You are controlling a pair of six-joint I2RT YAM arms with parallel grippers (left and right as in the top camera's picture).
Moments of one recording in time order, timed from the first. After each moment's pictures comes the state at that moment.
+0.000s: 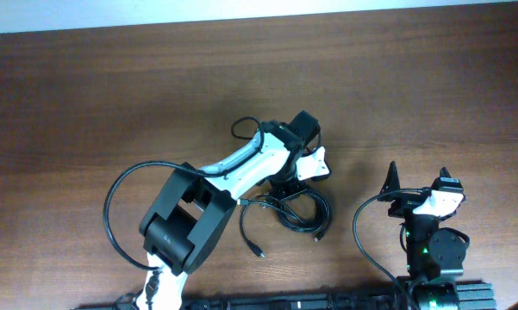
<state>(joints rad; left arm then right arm) -0.75 2.10 1.47 -0.92 0.21 0.50 -0.04 0.01 0.01 -0.06 0.12 0.09</state>
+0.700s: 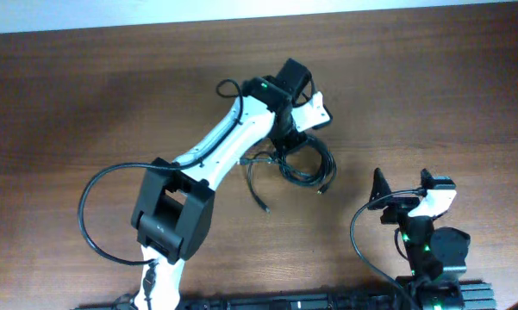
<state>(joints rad) -0.63 2.13 1.79 -1.00 0.24 0.51 -0.04 0.02 0.08 -0.24 -0.07 0.20</state>
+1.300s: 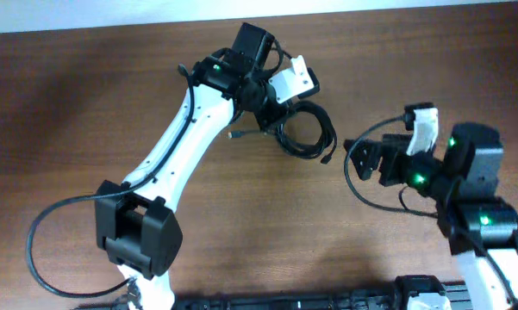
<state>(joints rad) -0.50 1.96 1.82 -0.94 0.47 0.67 -0.04 0.90 0.87 -0.62 -0.59 0.22</state>
